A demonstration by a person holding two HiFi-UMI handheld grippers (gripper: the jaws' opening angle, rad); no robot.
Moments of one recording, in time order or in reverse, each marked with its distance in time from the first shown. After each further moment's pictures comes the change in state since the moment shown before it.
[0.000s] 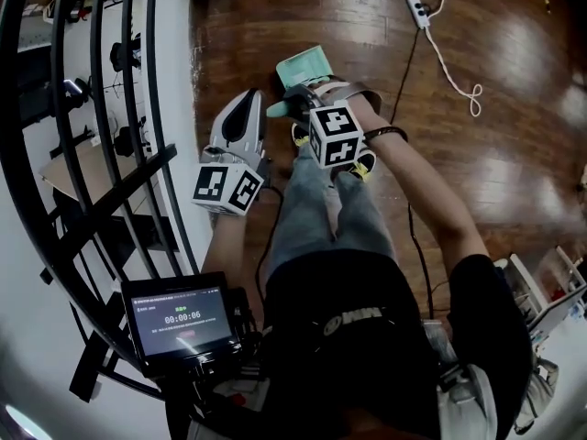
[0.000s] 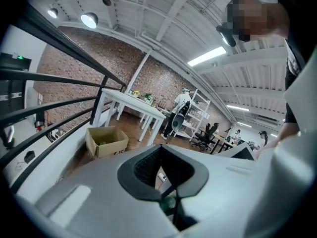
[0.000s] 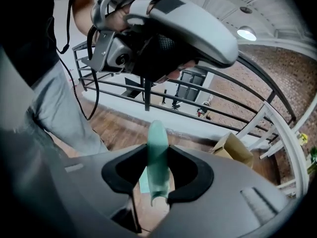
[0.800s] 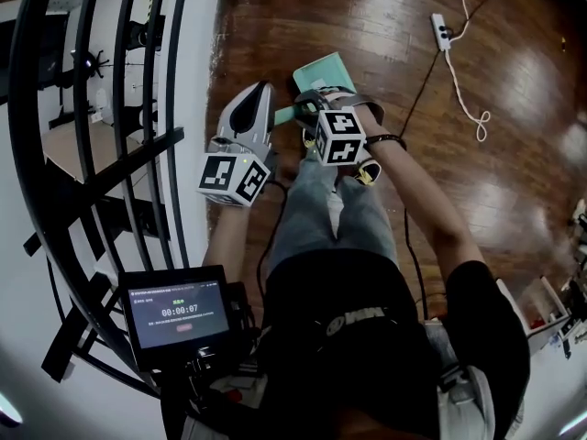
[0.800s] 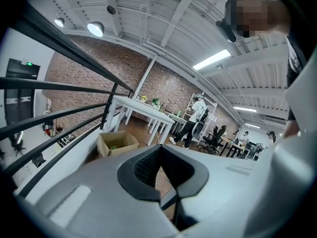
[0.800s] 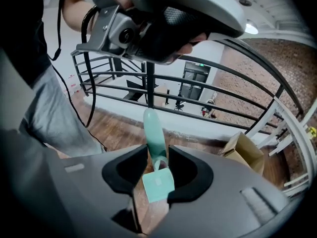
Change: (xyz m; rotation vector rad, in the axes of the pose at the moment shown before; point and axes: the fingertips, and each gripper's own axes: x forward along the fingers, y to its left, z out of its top) left arm 0.001 0.022 0.004 0.027 -0.025 0.094; right arm 0.041 0.010 -0.005 0.057 -0.050 0.060
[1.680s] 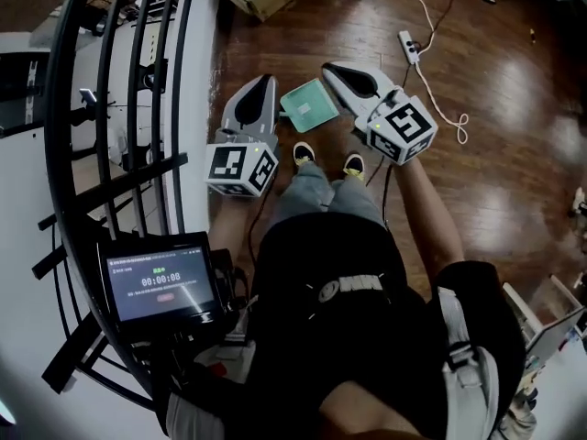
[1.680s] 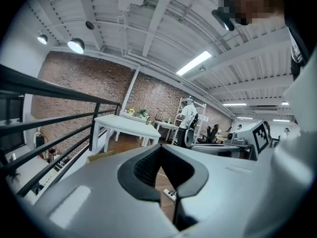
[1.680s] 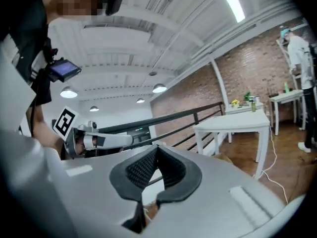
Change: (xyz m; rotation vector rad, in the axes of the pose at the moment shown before) left arm 0.064 0.009 0.053 0.147 -0.114 -0.040; right arm -0.193 -0.174 0.026 0.638 -0.825 -0.494
